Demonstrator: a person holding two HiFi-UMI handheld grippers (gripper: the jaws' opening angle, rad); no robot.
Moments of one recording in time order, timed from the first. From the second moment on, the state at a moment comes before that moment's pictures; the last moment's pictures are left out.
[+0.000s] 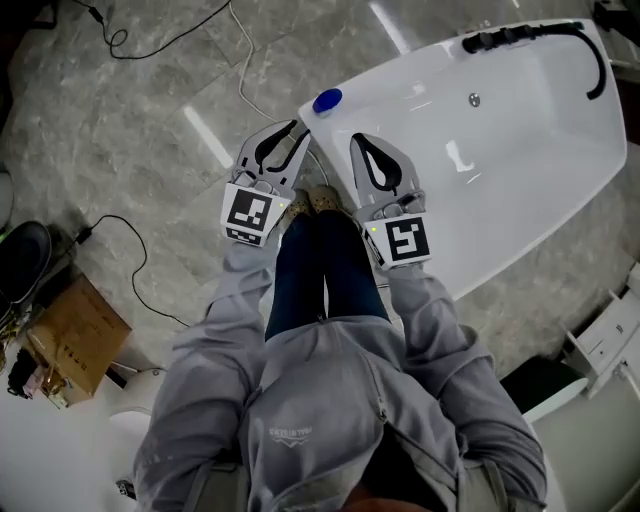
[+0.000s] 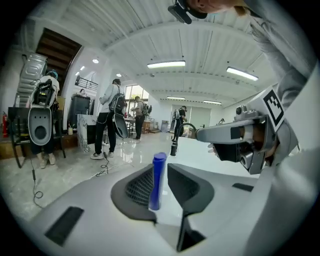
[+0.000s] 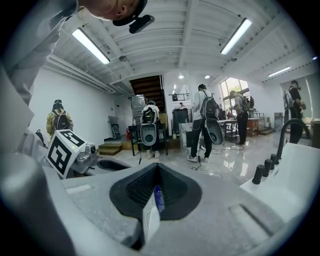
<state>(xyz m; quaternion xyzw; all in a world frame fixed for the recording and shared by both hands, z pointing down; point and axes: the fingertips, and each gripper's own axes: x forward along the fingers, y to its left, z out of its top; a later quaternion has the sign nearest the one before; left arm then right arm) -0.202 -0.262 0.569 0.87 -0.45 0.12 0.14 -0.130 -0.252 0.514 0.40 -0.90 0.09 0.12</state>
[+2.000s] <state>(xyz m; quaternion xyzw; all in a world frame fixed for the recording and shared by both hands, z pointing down) -0.290 -0.123 0.211 0.72 -0.70 0.00 0.01 -0.209 -0.169 0.228 0.28 -0.96 0.00 0.03</state>
